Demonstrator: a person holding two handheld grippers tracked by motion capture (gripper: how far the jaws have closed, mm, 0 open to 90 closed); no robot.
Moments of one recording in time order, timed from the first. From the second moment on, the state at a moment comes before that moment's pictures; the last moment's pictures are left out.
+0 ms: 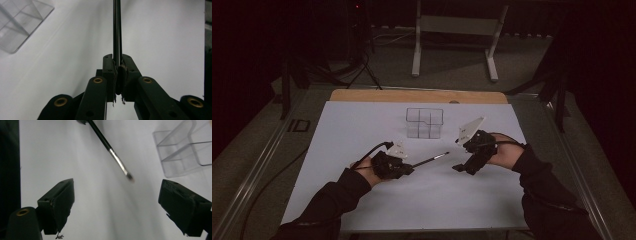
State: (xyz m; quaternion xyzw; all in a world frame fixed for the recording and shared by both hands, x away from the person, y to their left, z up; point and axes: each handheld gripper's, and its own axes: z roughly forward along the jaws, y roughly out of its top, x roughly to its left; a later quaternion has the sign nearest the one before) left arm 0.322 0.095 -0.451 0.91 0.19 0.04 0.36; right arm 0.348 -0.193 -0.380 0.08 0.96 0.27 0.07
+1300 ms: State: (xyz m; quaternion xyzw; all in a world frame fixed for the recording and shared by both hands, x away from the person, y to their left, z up) left arm 0.282 0.157 -0.467 0.77 0.34 0.10 0.53; right arm 0.300 -0.194 -0.417 0.23 0.82 0.50 0.17
